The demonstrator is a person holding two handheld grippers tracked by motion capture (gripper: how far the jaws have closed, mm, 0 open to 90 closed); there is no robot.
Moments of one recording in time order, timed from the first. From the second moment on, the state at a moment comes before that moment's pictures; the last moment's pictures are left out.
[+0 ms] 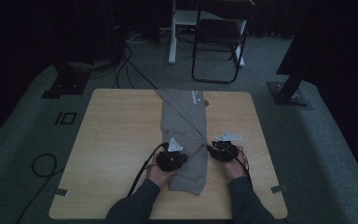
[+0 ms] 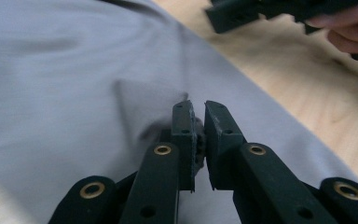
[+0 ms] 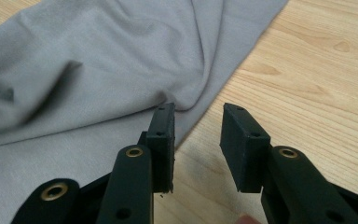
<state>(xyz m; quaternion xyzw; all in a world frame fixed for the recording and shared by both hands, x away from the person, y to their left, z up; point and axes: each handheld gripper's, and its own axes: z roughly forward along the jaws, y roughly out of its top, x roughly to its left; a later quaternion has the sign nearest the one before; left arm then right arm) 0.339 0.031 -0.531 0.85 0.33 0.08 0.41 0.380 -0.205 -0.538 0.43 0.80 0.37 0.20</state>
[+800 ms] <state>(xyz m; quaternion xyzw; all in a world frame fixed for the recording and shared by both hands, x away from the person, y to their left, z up) 0.291 0.101 -0.526 0.84 0.31 0.05 0.43 0.283 -0.174 -0.526 0.33 0.84 0.42 0.11</state>
